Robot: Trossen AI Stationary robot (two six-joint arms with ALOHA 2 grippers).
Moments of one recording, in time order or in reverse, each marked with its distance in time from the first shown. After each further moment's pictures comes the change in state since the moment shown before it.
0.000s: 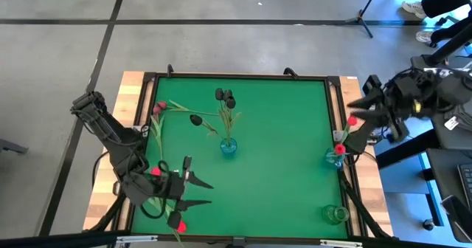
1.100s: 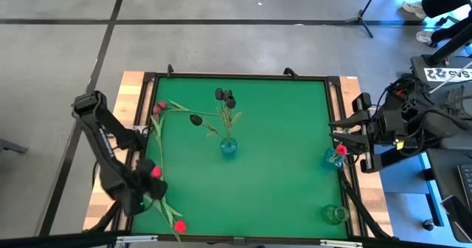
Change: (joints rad) left arm -0.280 0.008 -0.306 -1.024 0.509 -2.122; right arm 0.000 0.208 -0.001 0.260 0.134 -0.228
